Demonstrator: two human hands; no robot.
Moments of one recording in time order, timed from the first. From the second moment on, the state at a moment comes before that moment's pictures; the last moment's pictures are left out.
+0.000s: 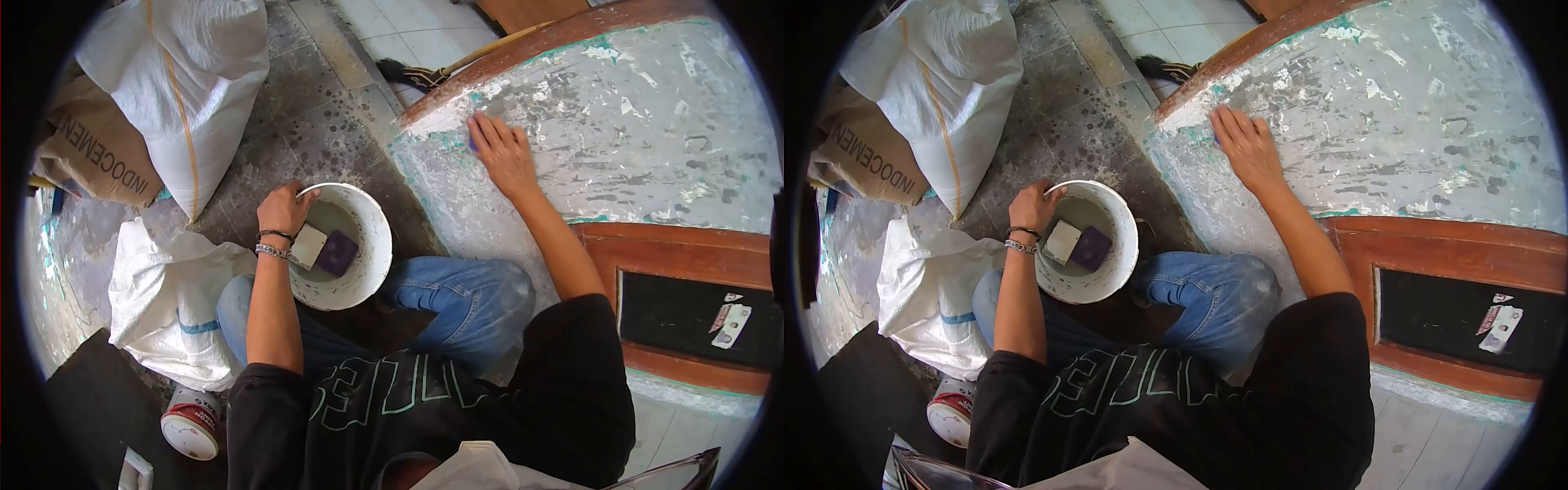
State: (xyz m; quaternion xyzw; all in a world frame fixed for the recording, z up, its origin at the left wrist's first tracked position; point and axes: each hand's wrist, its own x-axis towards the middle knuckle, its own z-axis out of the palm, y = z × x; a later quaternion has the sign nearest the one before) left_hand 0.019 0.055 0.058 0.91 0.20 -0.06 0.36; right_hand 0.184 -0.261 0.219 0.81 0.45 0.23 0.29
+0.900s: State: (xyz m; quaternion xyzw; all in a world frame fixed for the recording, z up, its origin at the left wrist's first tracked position) left_hand 0.017 0.051 0.054 0.92 0.21 -0.02 0.32; right_hand 0.201 -0.112 0.159 0.89 0.44 -0.04 0.10
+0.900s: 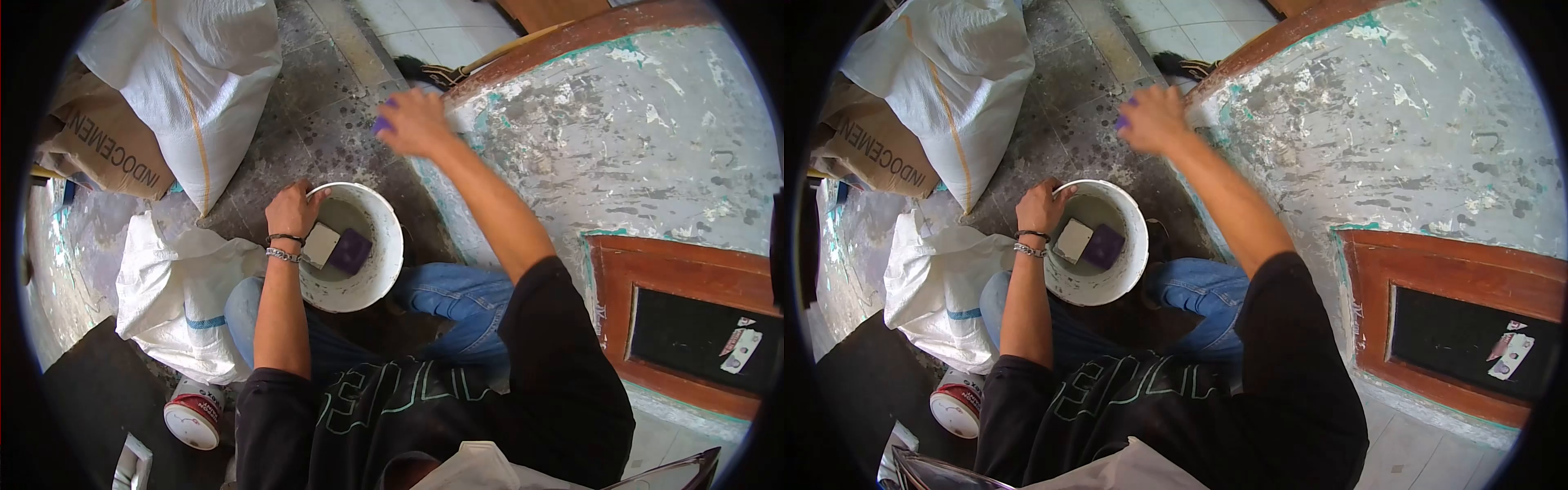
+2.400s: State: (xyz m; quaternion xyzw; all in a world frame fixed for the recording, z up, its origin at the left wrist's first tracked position) left_hand 0.022 0.056 0.057 0.91 0.20 -0.08 0.36; right_hand 0.204 -0.246 0.213 0.78 0.47 0.24 0.34
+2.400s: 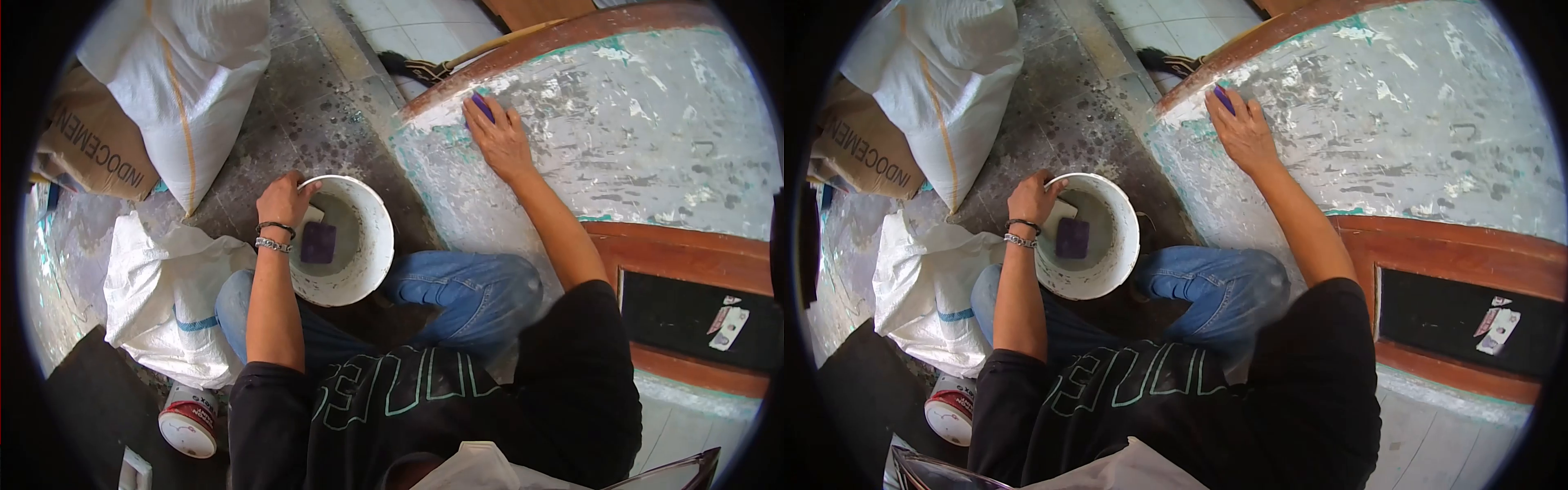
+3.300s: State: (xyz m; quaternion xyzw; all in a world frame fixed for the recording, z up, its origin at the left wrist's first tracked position) left_hand 0.018 0.047 0.053 0.92 0.22 -0.04 0.33; right_hand 0.029 -0.121 -0.031 0.81 0.55 -0.15 0.15
